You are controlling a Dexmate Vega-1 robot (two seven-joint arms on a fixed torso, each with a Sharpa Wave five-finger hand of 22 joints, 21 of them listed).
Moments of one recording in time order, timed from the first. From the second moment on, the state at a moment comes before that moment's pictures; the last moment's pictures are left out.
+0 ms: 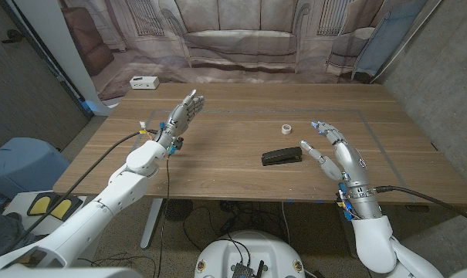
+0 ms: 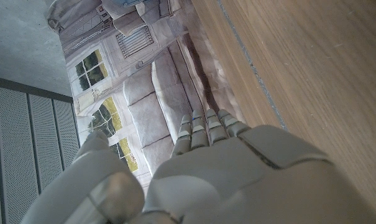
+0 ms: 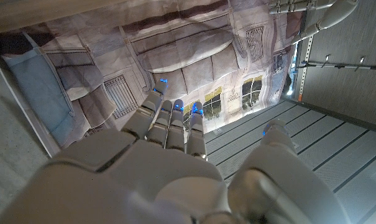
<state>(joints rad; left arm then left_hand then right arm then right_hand) 0.96 0.65 0.36 -1.53 -0.57 -0.32 -0.05 0.22 0.01 0.24 0.00 0.20 0.17 0.09 0.19 0.17 0.18 0.08 0.21 0.20 0.11 0.07 0.19 0.17 0.02 0.02 0.19 0.17 -1.71 -0.52 -0.07 -2.09 -0.69 0.29 -0.68 0.27 0.05 0.19 -0.13 0.19 0.37 0.02 0.21 0.19 0.32 0.10 0.22 0.20 0.22 0.03 0.23 0.21 0.45 0.00 0.20 0.17</state>
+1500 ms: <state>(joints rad) 0.97 0.64 0.35 -1.52 -0.60 -0.33 -0.07 0.22 0.02 0.24 -0.01 0.19 0.18 0.10 0.19 0.17 0.19 0.08 0.21 0.20 0.11 0.08 0.19 0.17 0.02 0.02 0.19 0.17 -1.67 -0.77 -0.23 -2.29 -0.87 -0.24 -0.50 0.24 0.08 0.20 -0.11 0.18 0.33 -0.01 0.19 0.19 0.31 0.06 0.20 0.20 0.23 0.01 0.22 0.21 0.43 0.01 0.19 0.17</state>
